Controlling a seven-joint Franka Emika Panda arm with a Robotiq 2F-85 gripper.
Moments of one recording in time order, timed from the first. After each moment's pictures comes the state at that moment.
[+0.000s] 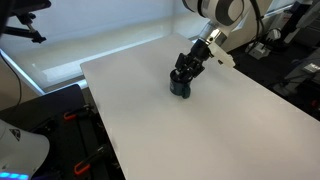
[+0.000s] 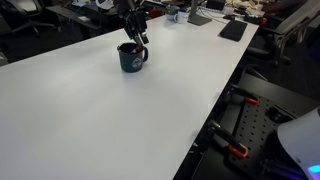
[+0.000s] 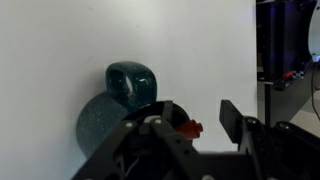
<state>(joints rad) -0.15 0.91 0.10 -1.22 -0.08 1.48 -1.39</state>
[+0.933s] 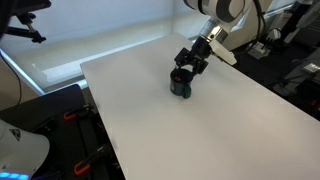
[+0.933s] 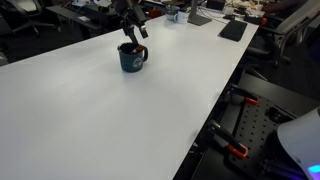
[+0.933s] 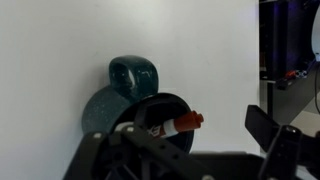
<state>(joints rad) -0.14 0.91 0.10 -1.20 -0.08 1.48 -1.39</state>
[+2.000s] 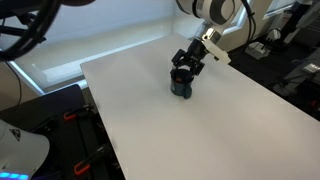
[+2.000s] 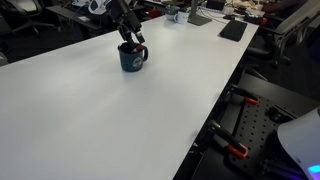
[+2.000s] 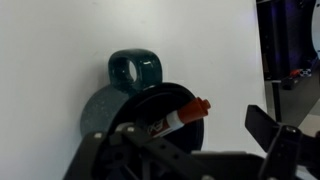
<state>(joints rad) -0.08 0.98 0.08 -1.12 -0.11 1.44 -1.31</state>
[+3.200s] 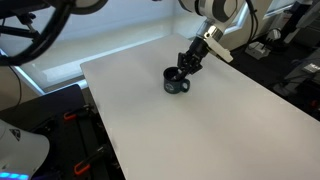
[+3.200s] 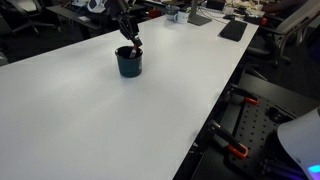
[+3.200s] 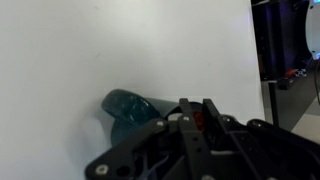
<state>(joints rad) -0.07 1.02 0.08 -1.04 -0.12 1.38 -1.31</state>
